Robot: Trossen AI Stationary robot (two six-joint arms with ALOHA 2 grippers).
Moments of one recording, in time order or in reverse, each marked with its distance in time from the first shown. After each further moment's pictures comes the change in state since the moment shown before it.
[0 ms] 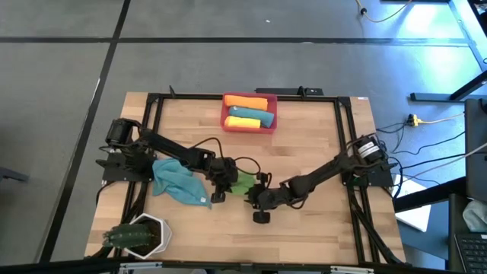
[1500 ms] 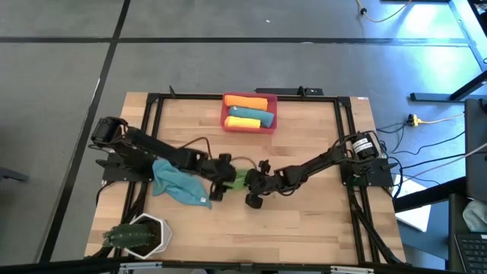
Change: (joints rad) left arm -0.079 -0.146 0.001 -0.017 -0.286 0.203; right arm -0.128 0.063 0.002 -0.086 -0.035 0.223
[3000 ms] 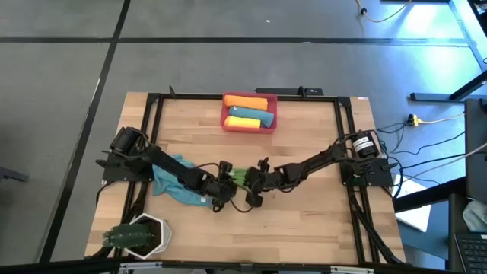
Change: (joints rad) left arm -0.137 0.243 0.003 0.070 -0.449 0.113; right arm -0.013 -0.035 -0.005 0.011 -0.072 -0.010
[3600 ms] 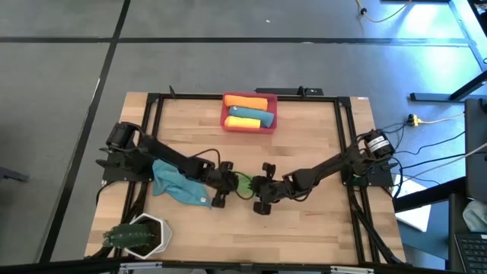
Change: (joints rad) left arm 0.109 -0.067 -0.003 0.002 0.443 -0.169; right arm 0.114 -0.140 -0.001 -0.083 0.186 -0.133
